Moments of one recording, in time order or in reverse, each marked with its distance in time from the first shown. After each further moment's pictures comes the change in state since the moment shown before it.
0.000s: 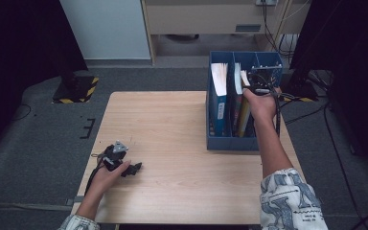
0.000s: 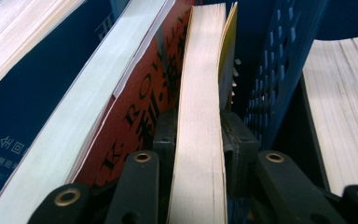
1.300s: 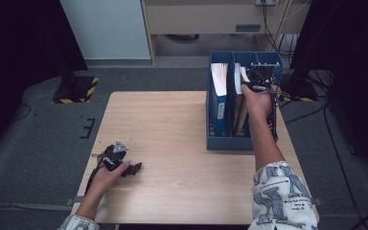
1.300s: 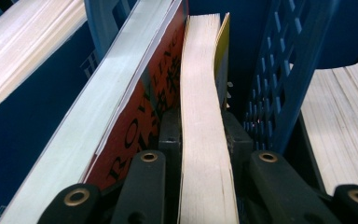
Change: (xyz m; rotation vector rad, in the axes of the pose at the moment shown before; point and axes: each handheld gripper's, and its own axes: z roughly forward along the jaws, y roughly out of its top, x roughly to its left) left arm 0.000 0.000 0.000 0.002 -0.002 0.003; right arm 0.002 0.008 0.014 -0.068 -0.050 0.032
